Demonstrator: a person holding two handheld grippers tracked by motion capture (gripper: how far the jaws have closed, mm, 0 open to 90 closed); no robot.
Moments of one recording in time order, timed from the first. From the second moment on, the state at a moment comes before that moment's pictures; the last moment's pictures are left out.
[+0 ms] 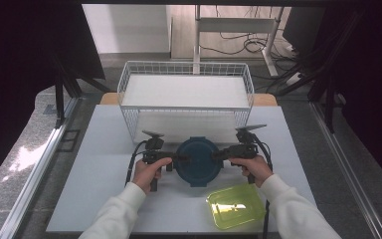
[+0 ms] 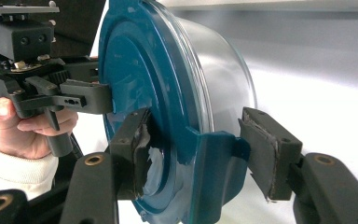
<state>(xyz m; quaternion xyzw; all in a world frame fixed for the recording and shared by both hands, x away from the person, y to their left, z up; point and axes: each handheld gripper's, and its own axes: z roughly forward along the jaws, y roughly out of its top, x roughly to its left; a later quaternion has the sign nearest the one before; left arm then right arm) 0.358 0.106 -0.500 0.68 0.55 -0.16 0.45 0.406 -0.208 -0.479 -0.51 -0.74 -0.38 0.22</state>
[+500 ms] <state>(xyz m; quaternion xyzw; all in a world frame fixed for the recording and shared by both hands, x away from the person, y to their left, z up) 0.361 0.096 -0.474 0.69 0.54 -0.14 0.46 0.401 -0.220 -0.459 -0.51 -0.73 -0.41 0.20</state>
